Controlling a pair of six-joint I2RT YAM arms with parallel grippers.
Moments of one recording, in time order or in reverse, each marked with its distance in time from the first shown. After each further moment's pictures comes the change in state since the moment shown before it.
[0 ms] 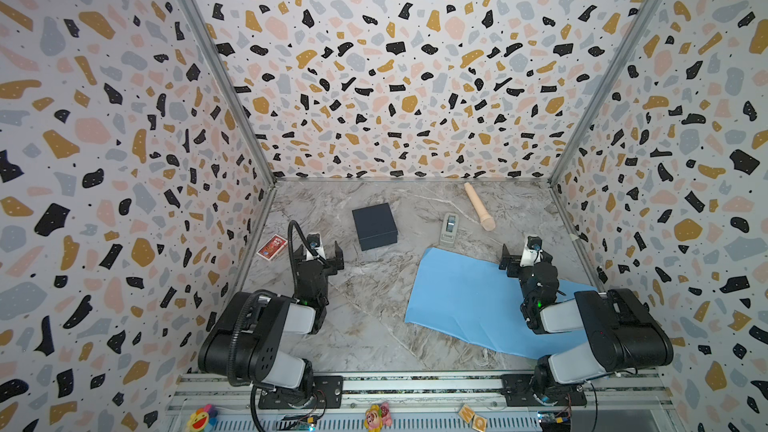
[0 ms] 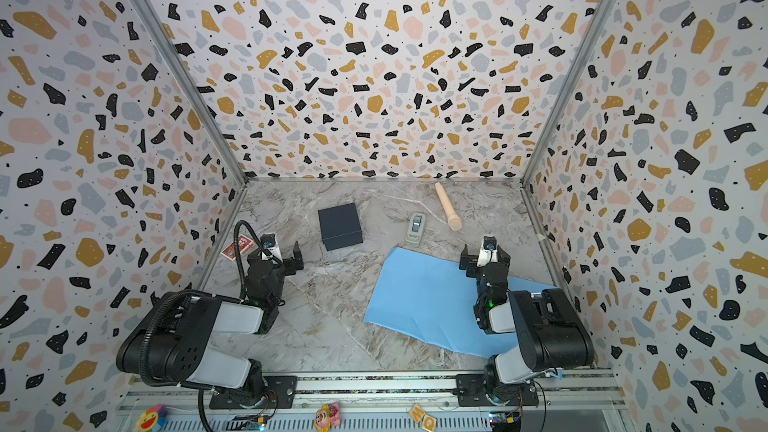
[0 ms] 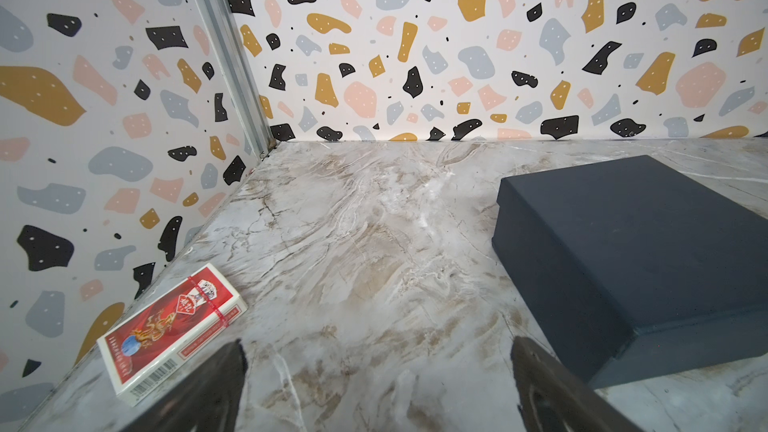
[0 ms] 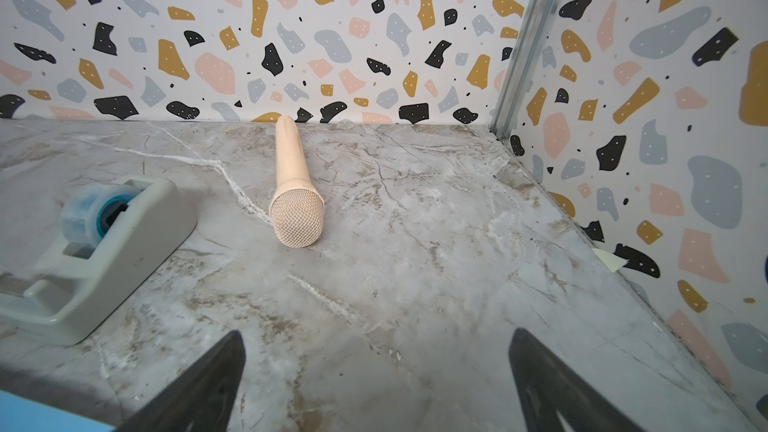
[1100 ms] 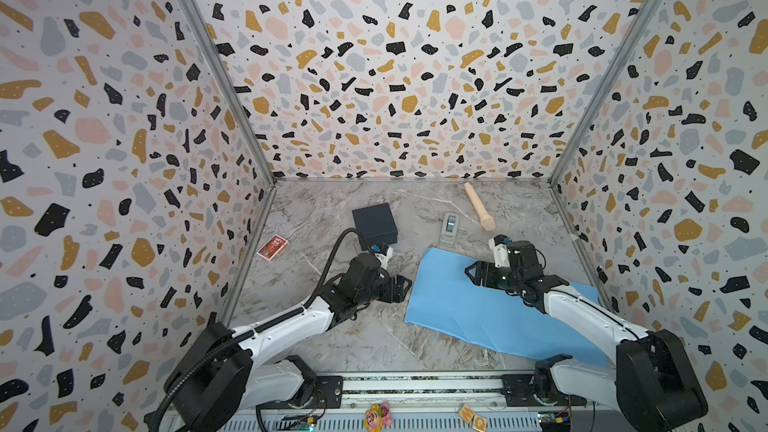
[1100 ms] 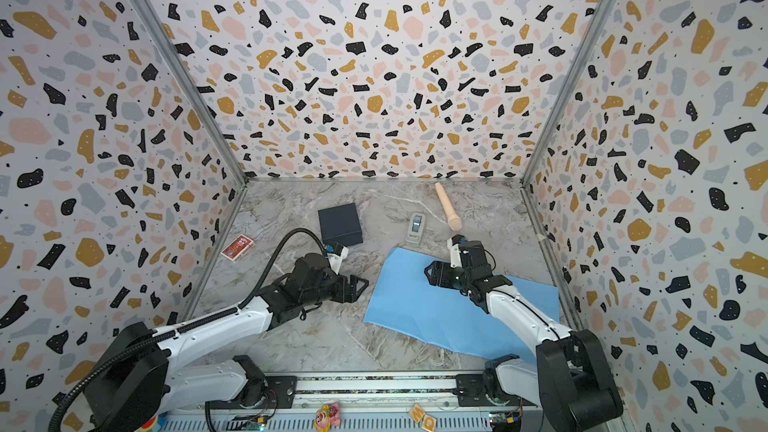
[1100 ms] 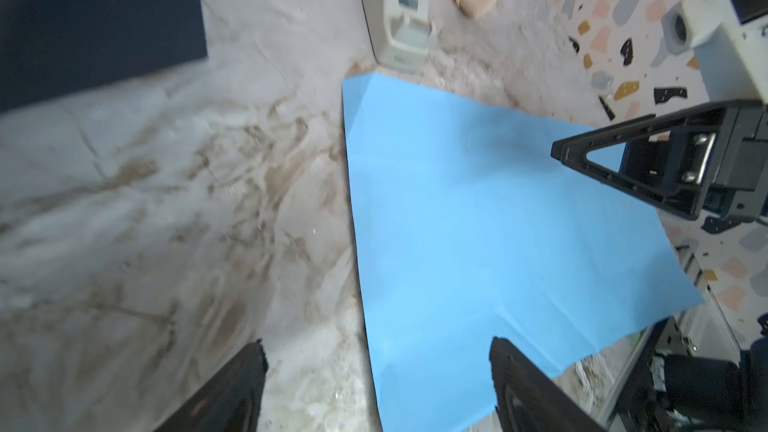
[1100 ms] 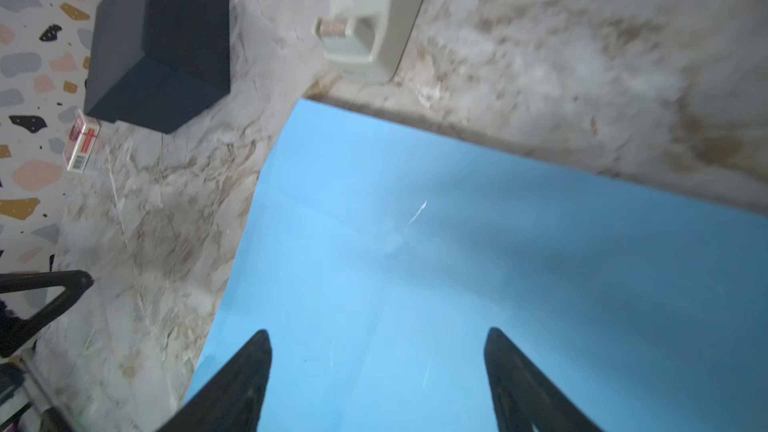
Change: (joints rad) left arm -0.555 -0.244 0.347 -1.130 0.494 -0.541; right arm 0.219 -0.298 0.367 -1.340 -0.502 0.475
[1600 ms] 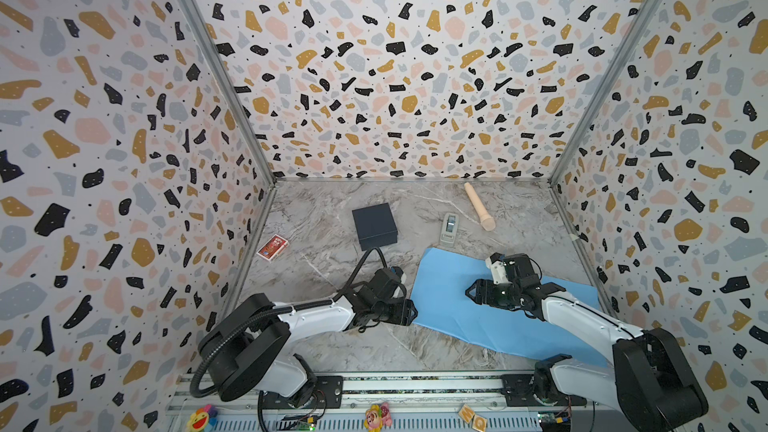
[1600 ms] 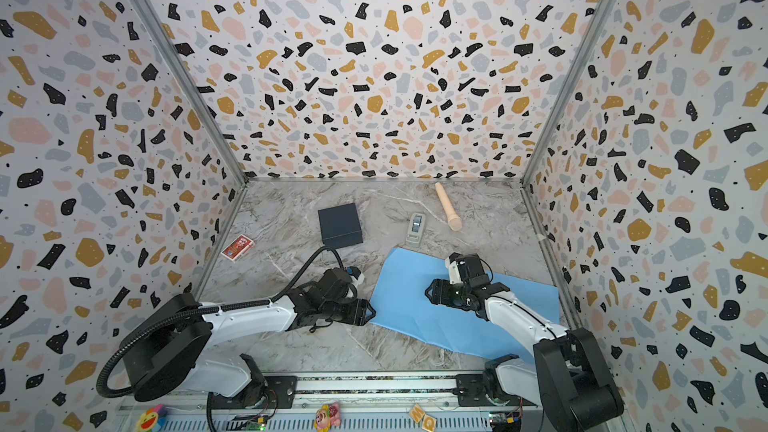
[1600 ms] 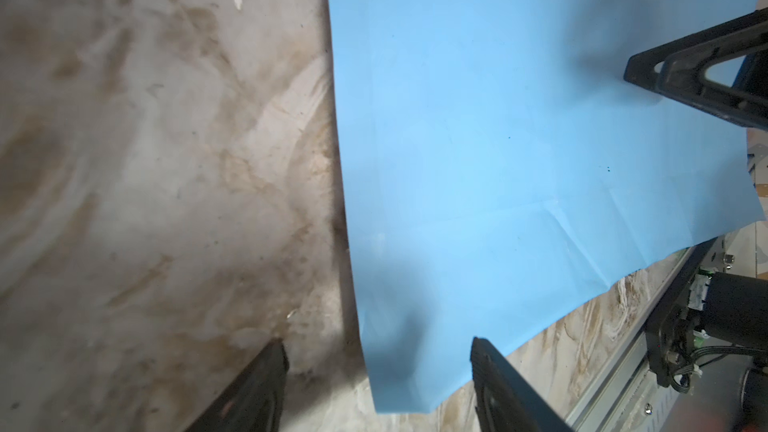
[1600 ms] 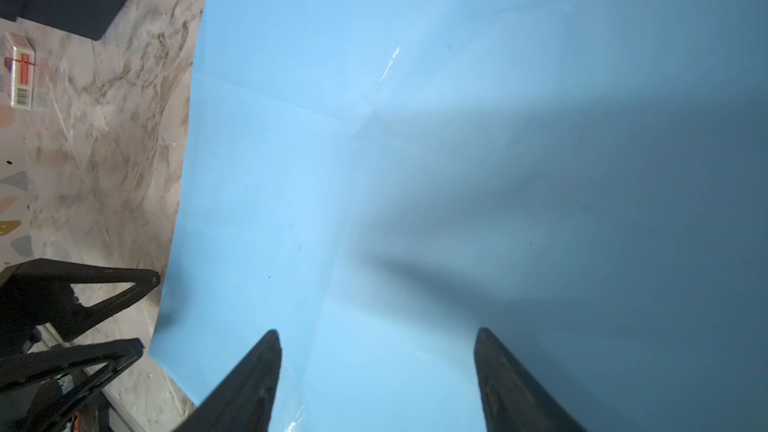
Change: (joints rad) left arm -0.121 0.198 0.005 -0.027 0.055 -0.116; right arm 0.010 0.000 -0.091 -0.061 -0.048 0.014
